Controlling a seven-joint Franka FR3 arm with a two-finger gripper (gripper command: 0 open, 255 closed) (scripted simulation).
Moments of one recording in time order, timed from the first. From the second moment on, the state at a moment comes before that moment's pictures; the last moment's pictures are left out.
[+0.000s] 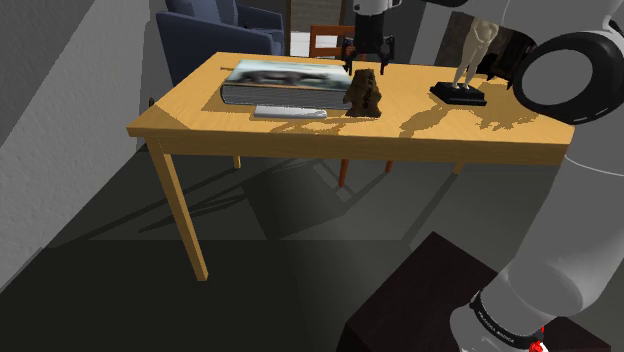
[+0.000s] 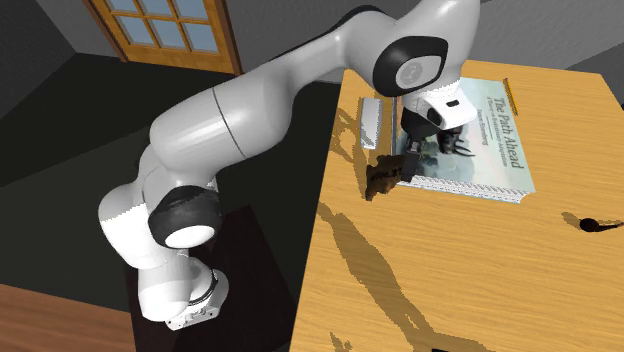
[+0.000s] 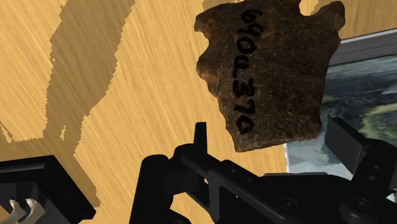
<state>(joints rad) -0.16 0.23 0.06 -1.19 -0.21 1.43 0.75</state>
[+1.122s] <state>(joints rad) -0.16 0.23 0.06 -1.18 -0.21 1.43 0.75</state>
